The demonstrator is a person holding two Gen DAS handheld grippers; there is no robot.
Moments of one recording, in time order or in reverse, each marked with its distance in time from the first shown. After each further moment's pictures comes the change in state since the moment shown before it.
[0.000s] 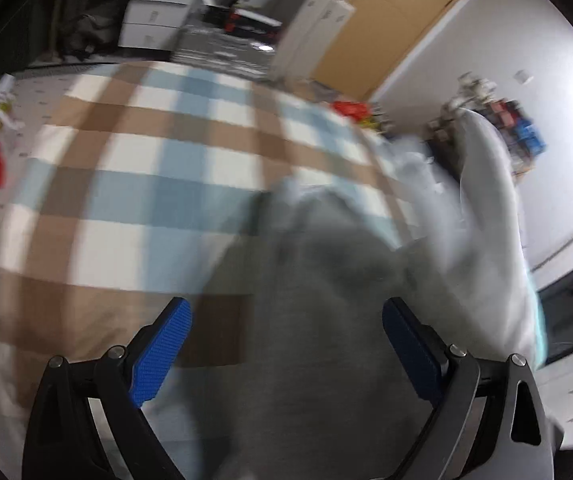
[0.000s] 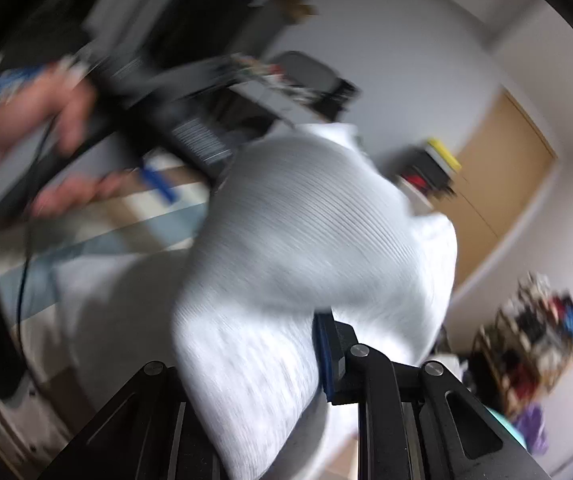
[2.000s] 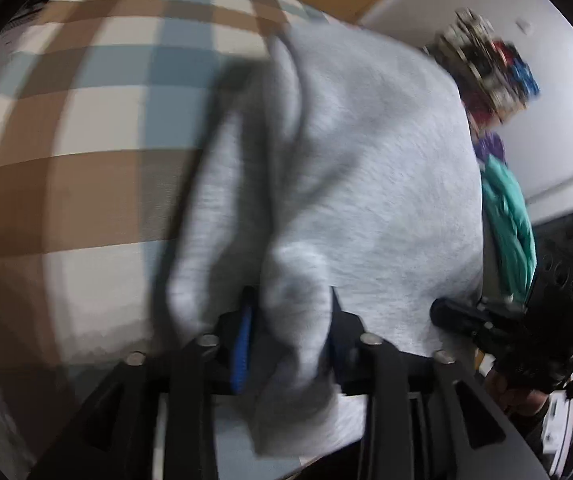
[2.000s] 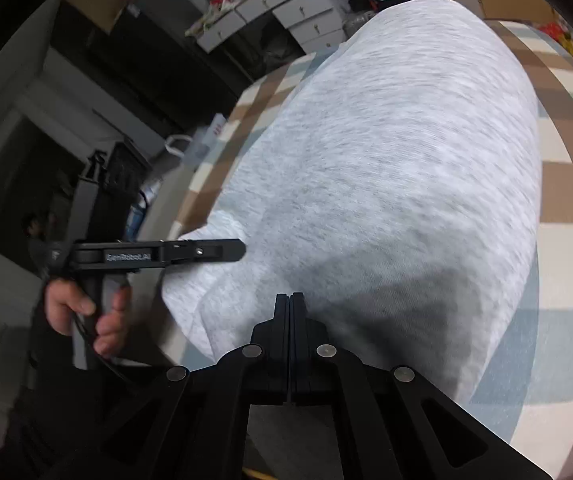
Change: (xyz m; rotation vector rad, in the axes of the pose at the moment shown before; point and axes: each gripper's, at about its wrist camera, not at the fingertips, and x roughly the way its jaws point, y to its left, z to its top) left arm 0.074 0.005 -0.042 0.012 0.285 -0.113; right arm 0.113 -0.056 -0.020 0.887 0.365 0.735
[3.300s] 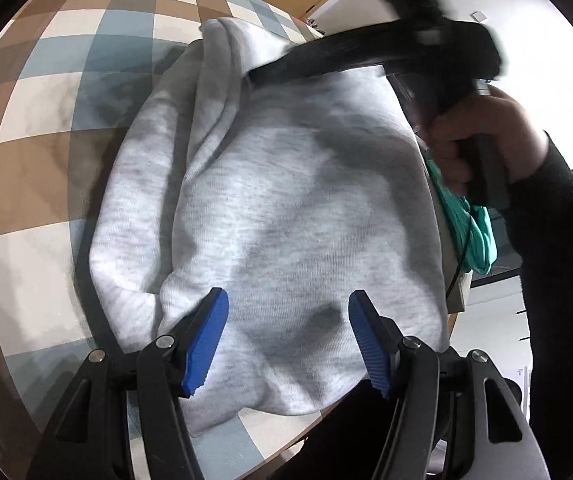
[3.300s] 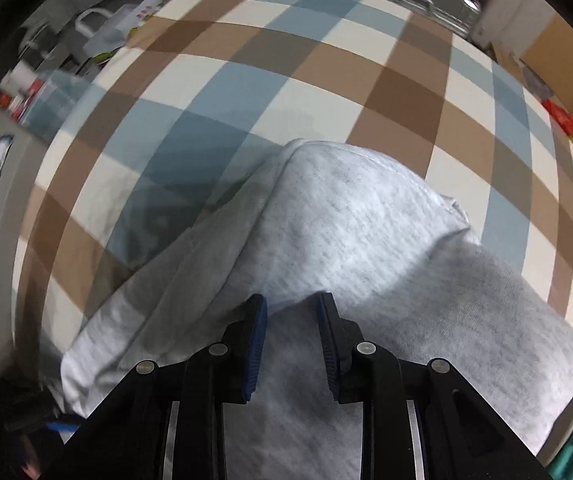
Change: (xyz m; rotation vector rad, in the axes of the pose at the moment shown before) left arm 0.010 -0.005 -0.019 0.094 0.050 -0.204; right arm 0.123 -0.001 0.161 -0.328 0.415 -0.423
